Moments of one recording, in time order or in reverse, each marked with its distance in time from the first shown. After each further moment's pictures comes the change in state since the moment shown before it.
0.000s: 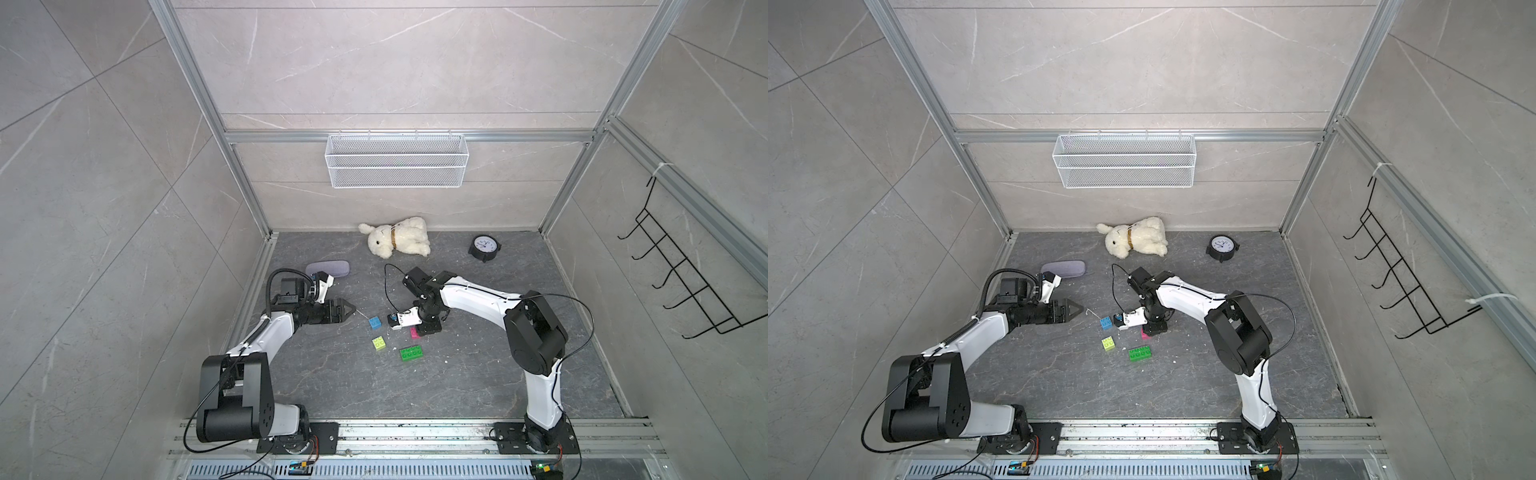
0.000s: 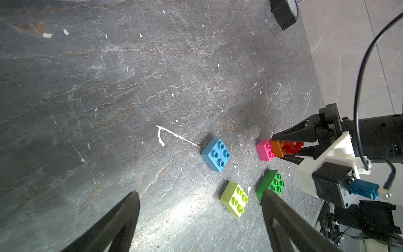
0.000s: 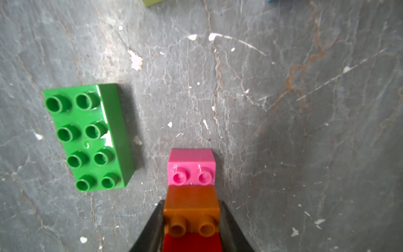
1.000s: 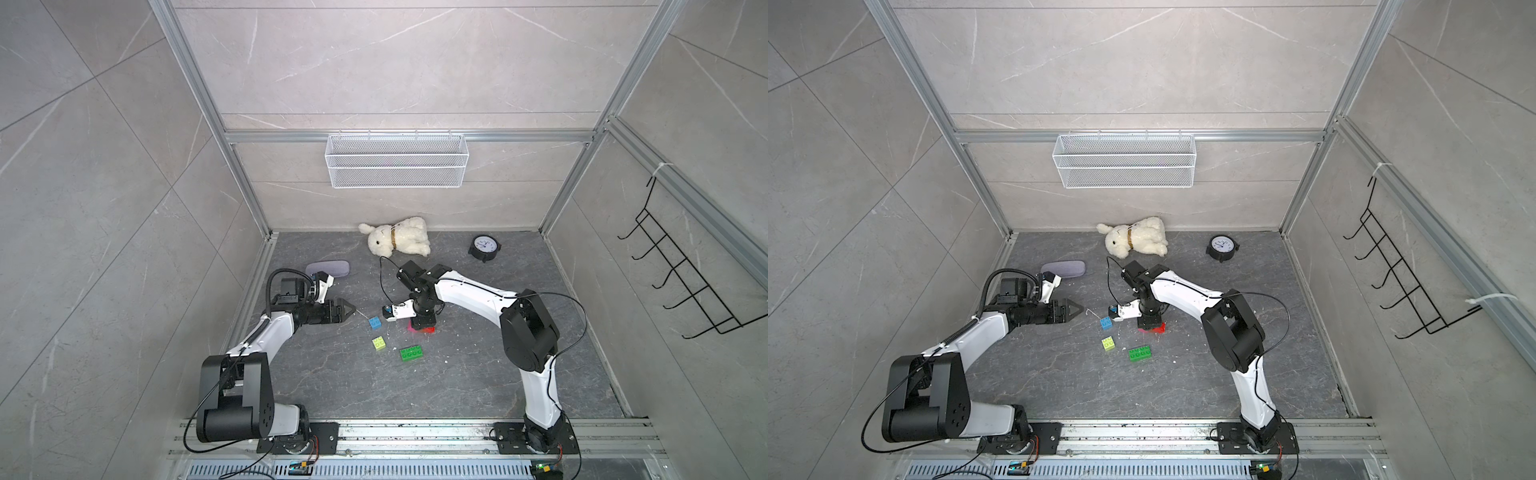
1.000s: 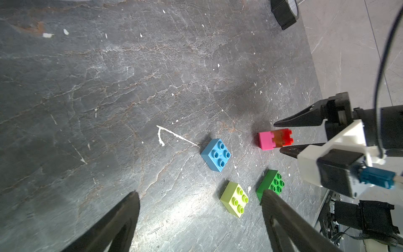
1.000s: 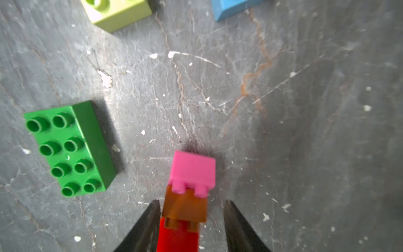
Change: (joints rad) left arm 0.000 0.000 0.000 0.000 0.000 0.000; right arm 0.010 0.015 0.135 -0.064 0.042 0.071
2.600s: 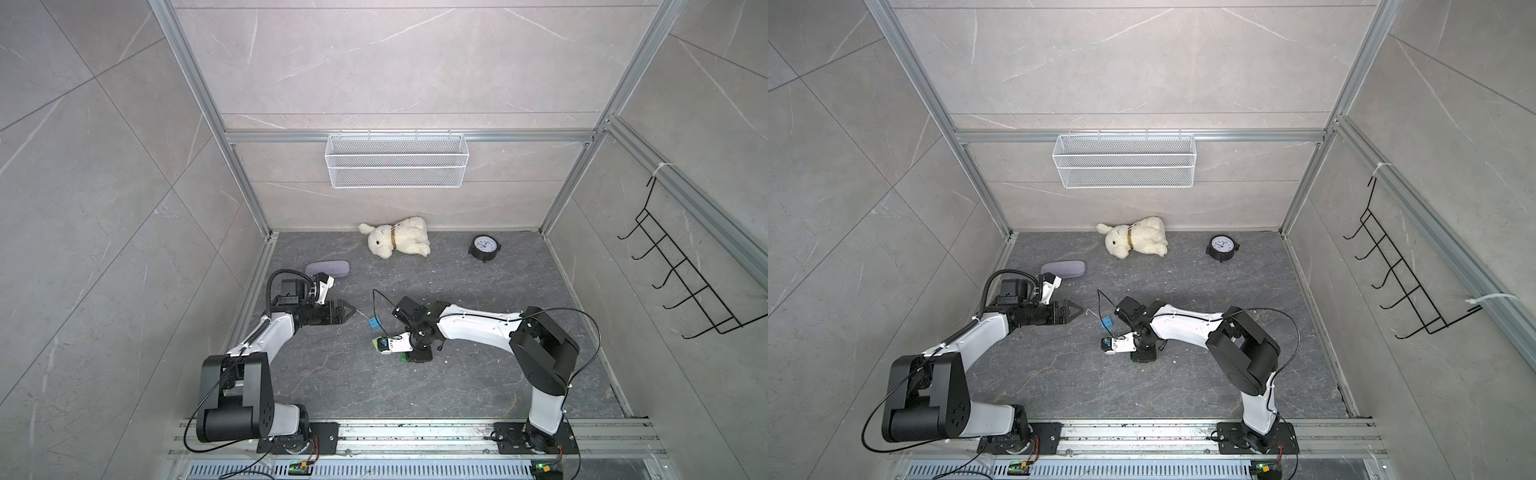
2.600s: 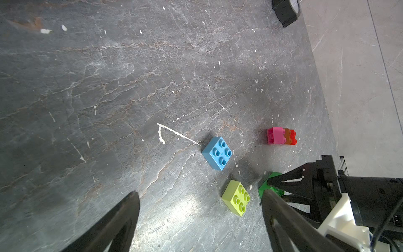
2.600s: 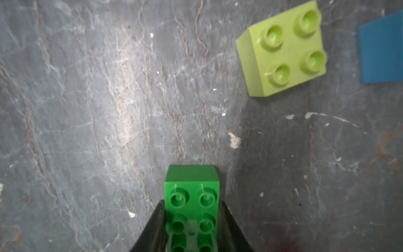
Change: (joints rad) left arm 0.000 0.000 -0.011 0.006 0.000 0.008; right arm 0.173 -0.154 -0.409 0.301 -0.088 0.187
